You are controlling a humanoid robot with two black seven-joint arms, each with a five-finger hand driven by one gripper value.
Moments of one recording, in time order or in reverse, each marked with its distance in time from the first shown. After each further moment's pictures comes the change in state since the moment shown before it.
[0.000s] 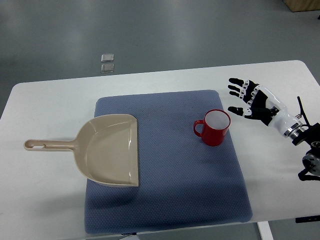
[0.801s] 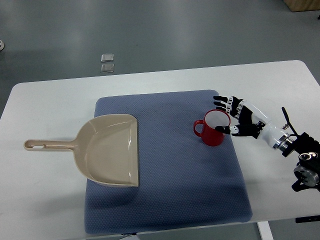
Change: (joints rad) left arm 0.000 0.000 0.000 0.000 0.000 0.000 0.000; right arm -0.046 0.050 0.004 0.017 -0.175 -0.002 0.008
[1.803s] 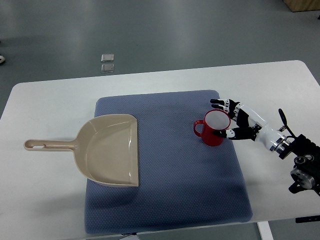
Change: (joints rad) left arm 0.000 0.000 0.000 0.000 0.000 0.000 0.000; right arm -0.015 0.024 0.003 0.008 -0.067 -0.050 0.000
